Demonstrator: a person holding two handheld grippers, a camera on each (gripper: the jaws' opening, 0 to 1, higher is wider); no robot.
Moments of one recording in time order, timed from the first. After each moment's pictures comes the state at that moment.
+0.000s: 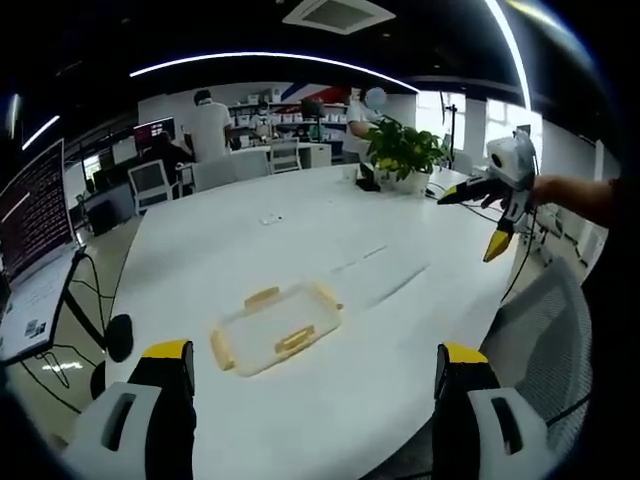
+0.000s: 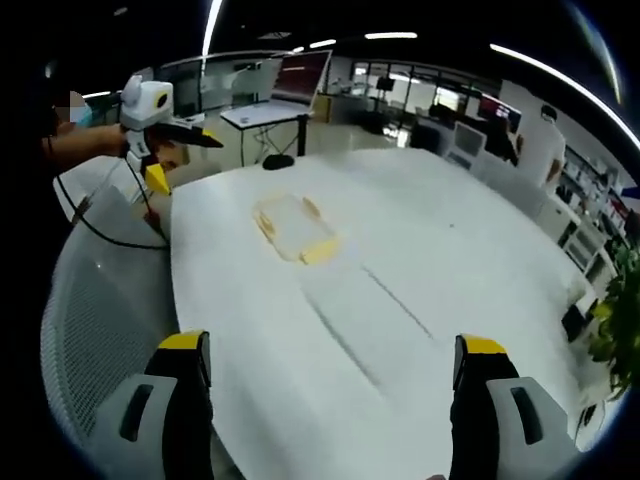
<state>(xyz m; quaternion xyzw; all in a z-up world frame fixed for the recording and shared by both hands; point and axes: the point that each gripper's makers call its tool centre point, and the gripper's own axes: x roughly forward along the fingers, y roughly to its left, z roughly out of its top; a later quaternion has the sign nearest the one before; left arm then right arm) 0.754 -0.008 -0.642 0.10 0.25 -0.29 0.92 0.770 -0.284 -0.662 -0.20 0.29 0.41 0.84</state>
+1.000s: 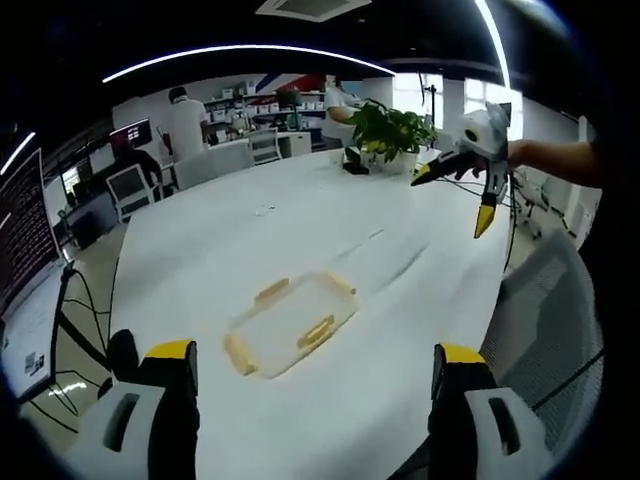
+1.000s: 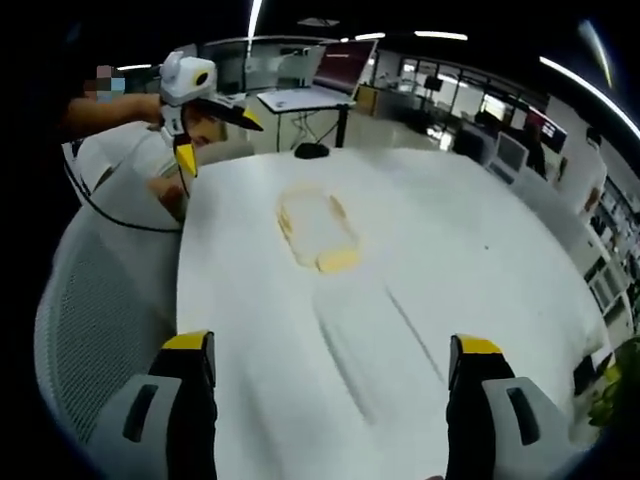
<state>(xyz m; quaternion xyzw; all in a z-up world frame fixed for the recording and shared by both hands) 0.779 0.014 -0.655 0.15 0.27 -0.33 0.89 0.796 -0.252 -0.673 -0.25 0.30 0.48 0.78</state>
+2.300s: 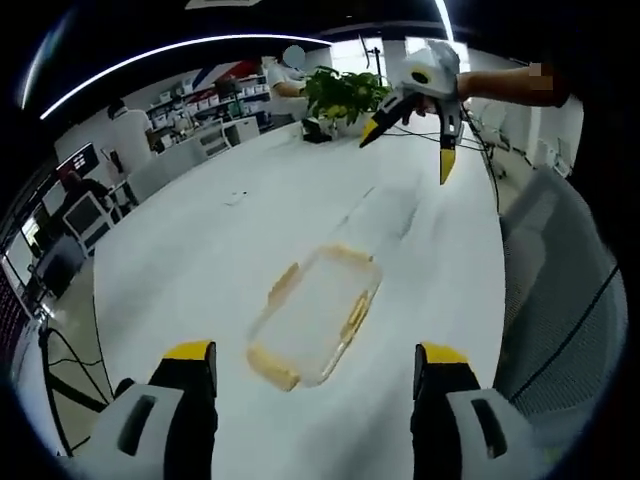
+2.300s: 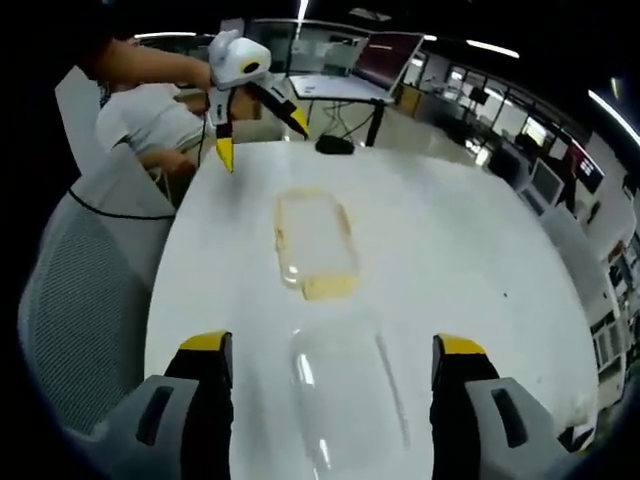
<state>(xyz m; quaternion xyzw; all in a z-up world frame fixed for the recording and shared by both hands) 0.833 0.029 -0.692 0.25 0.29 -0.43 0.82 0.847 -0.207 -0.682 -0.32 0.29 0.54 0.73</state>
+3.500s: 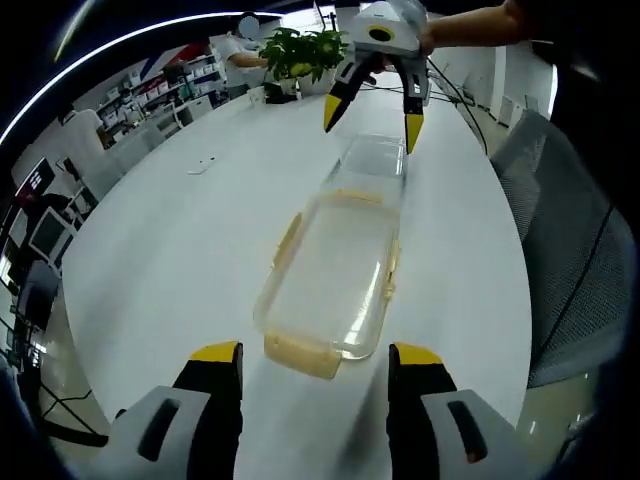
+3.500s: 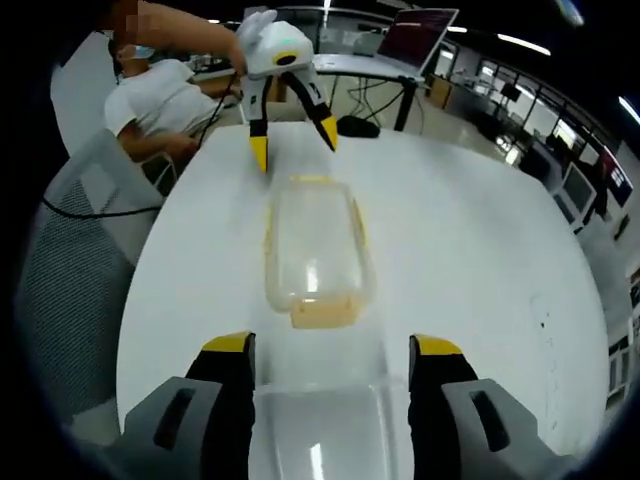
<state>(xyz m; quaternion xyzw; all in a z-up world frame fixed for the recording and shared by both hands) 0.867 0.043 -0.745 0.31 0.33 -0.49 0.75 0.873 -0.154 -0.735 -0.34 0.31 0.58 0.67</state>
